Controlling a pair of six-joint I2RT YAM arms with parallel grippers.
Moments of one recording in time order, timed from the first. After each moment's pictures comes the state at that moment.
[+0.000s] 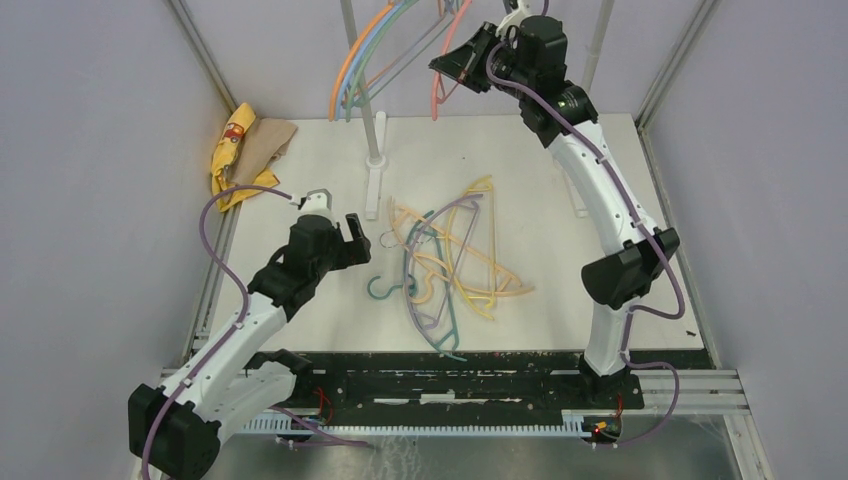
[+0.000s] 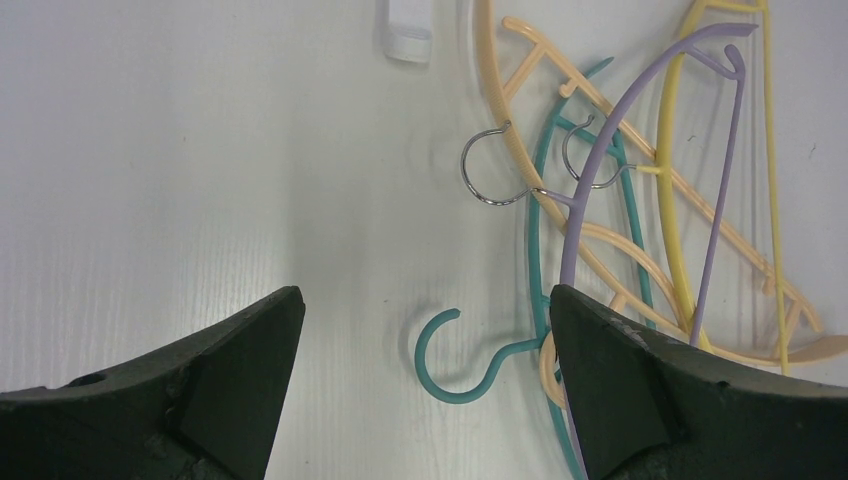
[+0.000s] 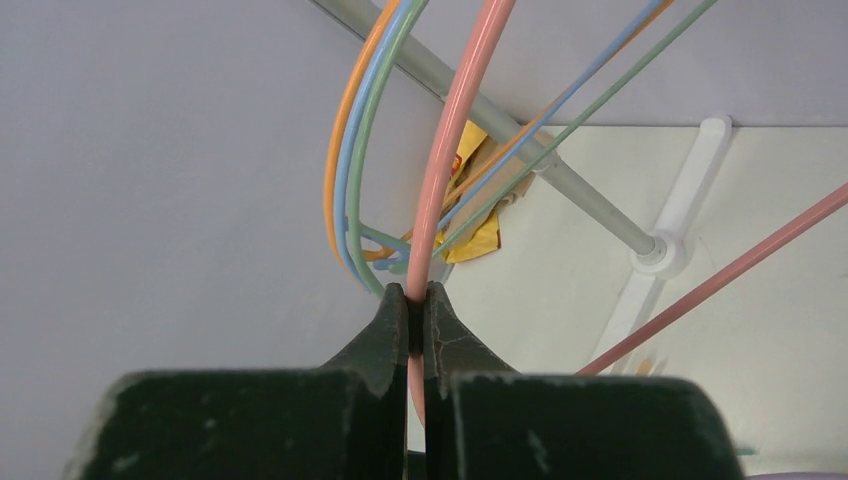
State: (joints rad) left arm -0.43 0.90 0.67 -0.37 -0.22 -0.47; right arm 0.44 1.92 2.26 -0.39 -0.32 0.77
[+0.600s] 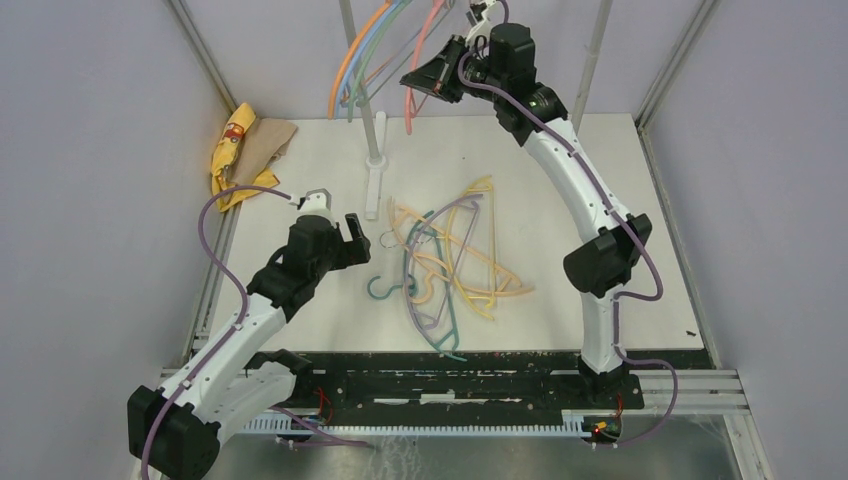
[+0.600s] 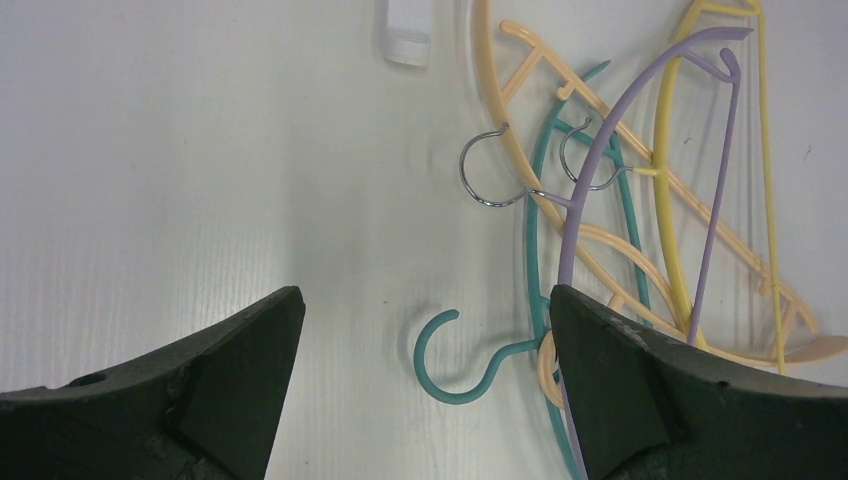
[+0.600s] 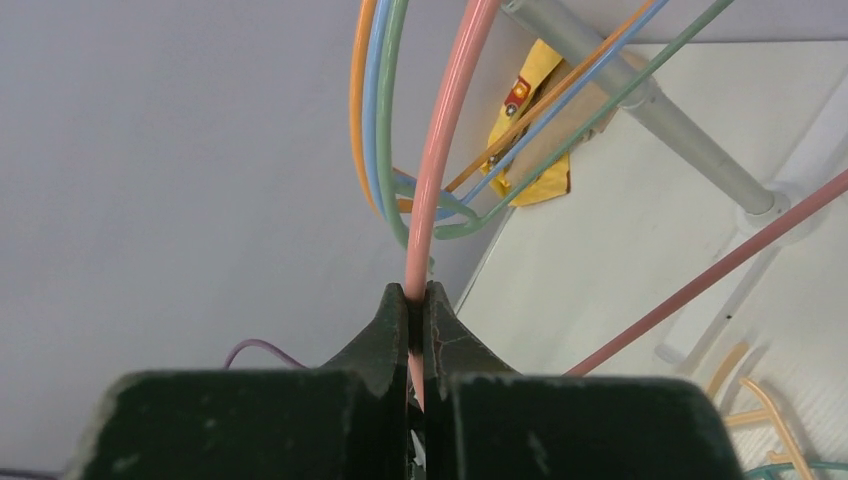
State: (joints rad) left arm -0.43 0.89 0.67 -0.37 -0.23 -0.47; right arm 0.48 2.06 2.35 -0.36 -0.47 0.87
